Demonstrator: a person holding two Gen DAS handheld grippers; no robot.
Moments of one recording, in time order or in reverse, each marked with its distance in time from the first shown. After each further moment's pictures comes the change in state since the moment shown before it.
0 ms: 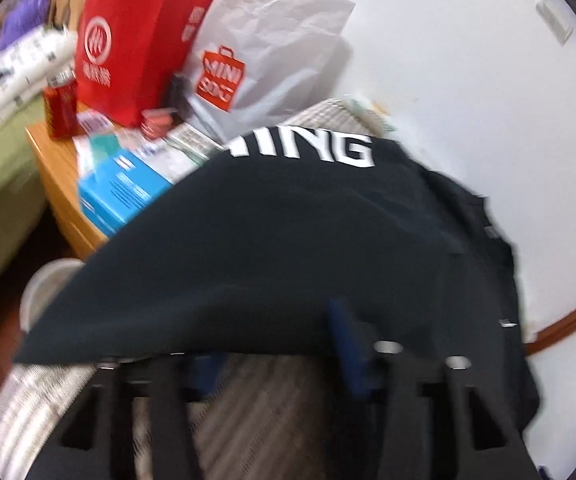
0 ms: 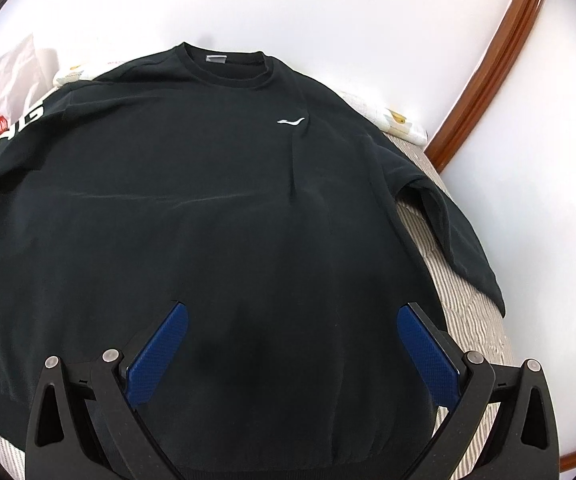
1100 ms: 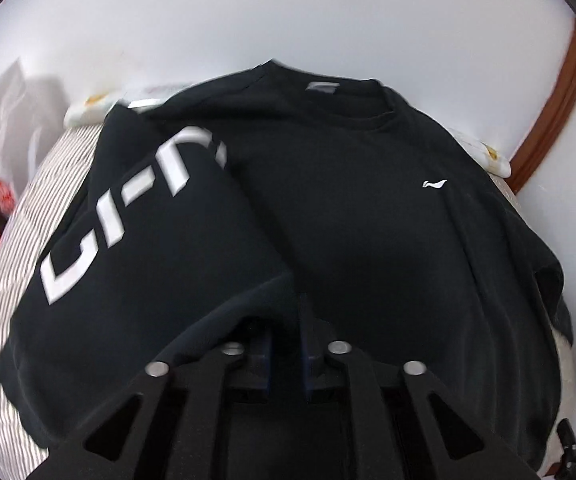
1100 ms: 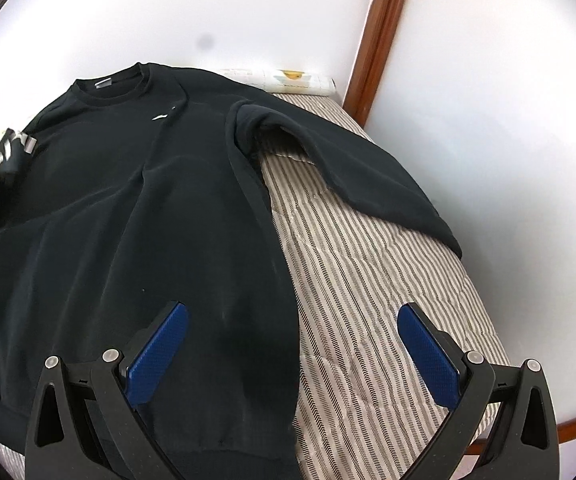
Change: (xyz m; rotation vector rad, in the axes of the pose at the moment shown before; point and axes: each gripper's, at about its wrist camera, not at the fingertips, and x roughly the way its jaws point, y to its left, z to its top) left arm 0.044 -0.251 -0.064 0.600 0.166 -0.072; right arm 0.021 -0.144 -0.046 0.253 0.025 -0.020
